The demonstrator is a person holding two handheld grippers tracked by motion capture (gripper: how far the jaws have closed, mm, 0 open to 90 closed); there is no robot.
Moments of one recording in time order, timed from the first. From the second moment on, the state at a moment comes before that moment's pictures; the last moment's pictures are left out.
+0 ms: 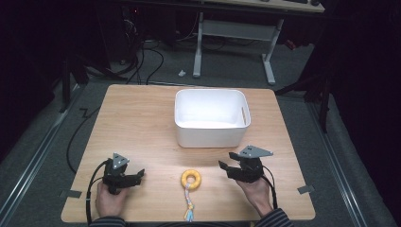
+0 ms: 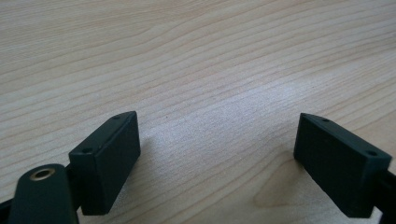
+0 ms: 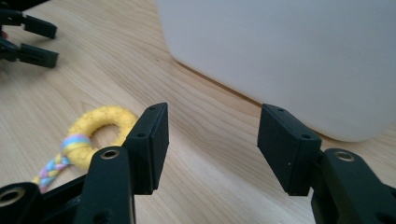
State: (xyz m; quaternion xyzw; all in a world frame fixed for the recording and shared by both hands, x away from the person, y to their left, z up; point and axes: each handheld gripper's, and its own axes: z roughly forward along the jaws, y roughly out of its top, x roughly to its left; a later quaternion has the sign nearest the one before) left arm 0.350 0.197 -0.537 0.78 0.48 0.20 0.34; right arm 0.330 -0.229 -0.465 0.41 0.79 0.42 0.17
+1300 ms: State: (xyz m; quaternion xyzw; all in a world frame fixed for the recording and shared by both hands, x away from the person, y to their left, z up) left arm 0.350 0.197 -0.537 0.78 0.48 0.20 0.34; right arm 0.344 -0.166 -0.496 0.35 0.85 0.39 0.10
